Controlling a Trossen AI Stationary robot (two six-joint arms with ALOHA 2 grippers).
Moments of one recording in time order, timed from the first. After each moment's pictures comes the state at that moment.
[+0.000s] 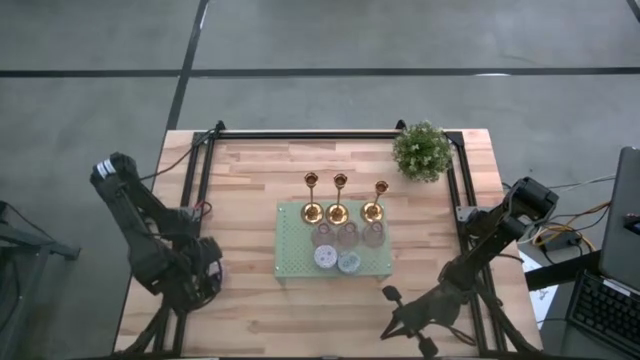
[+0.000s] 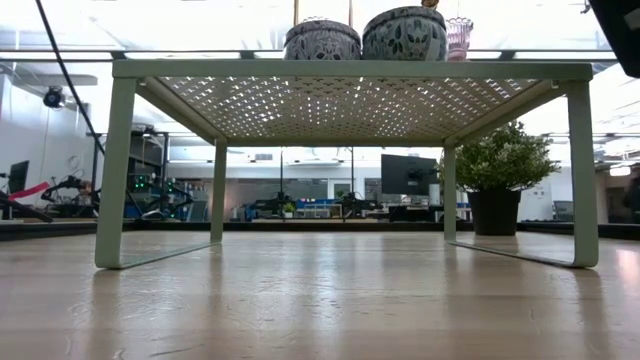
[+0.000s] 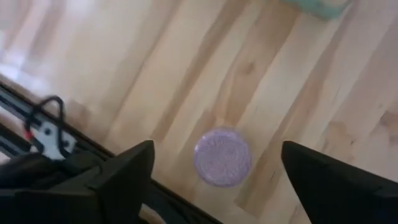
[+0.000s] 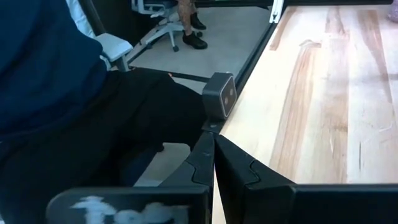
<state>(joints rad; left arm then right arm) -0.98 1.26 1.10 -1.44 -0.32 -1.50 0.87 1.63 0.66 0.59 0.26 0.35</state>
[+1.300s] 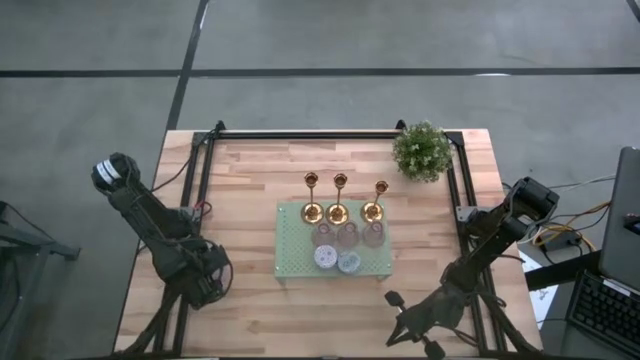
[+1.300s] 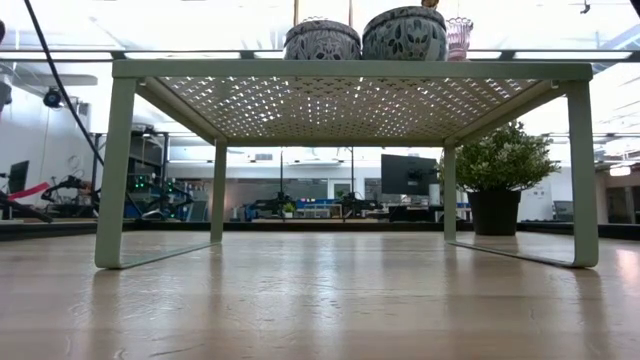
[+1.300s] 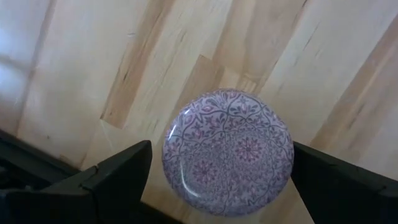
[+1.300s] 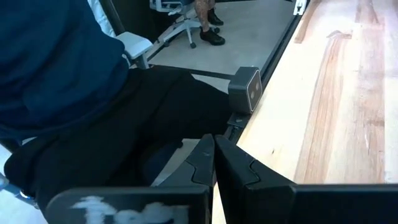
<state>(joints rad) -0.97 1.25 0.65 -0.96 -0.14 -1.44 0.89 1.63 0.66 0.59 0.21 0.39</state>
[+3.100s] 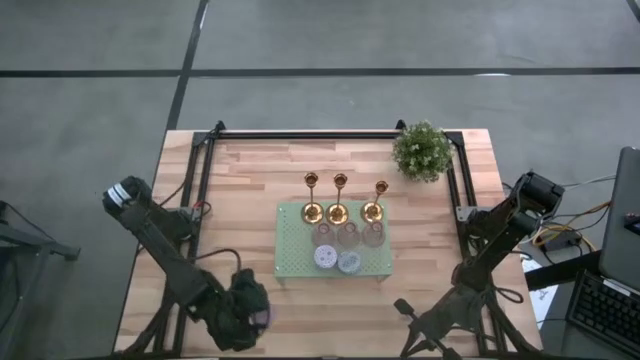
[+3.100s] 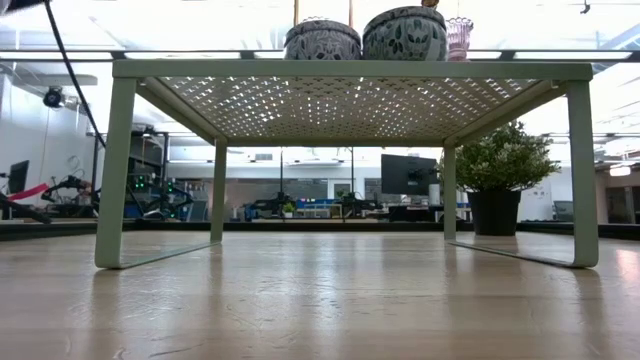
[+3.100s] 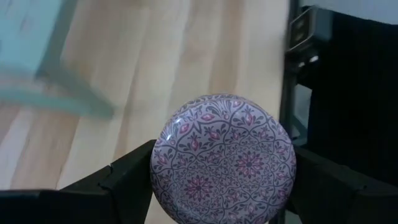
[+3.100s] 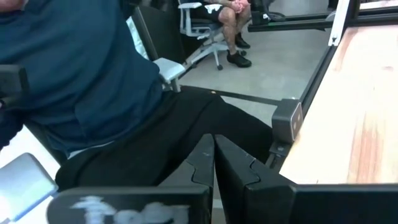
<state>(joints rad) -0.85 1.54 1.21 -0.70 -0.33 -1.01 0.96 1.56 0.66 0.65 0.20 0.39</state>
